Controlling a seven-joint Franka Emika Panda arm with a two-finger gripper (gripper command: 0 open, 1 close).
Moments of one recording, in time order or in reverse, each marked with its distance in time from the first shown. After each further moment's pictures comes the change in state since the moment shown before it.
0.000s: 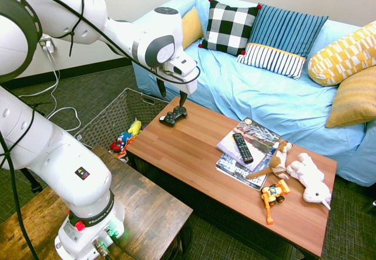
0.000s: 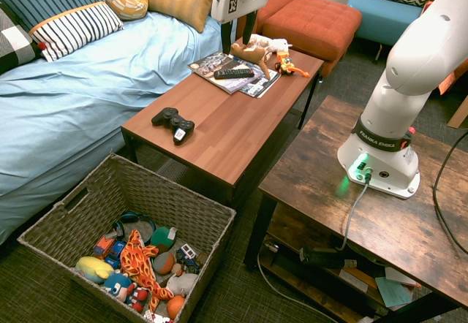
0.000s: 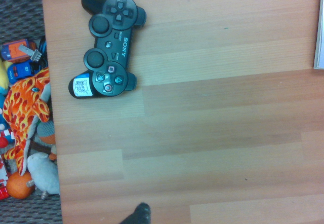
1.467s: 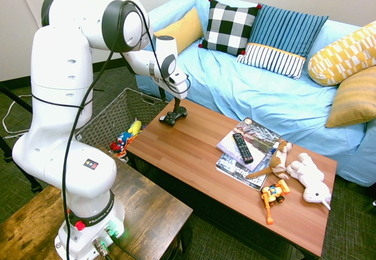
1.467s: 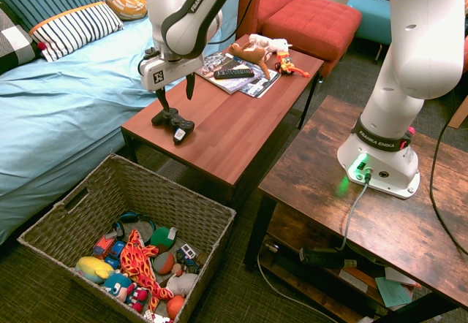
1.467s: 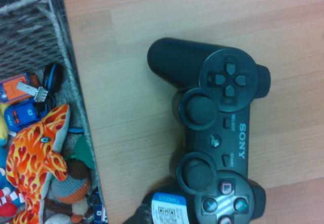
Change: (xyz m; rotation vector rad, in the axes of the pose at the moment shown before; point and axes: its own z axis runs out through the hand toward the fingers) arm -0.009 -0.181 0.191 -0.069 -0.009 0.119
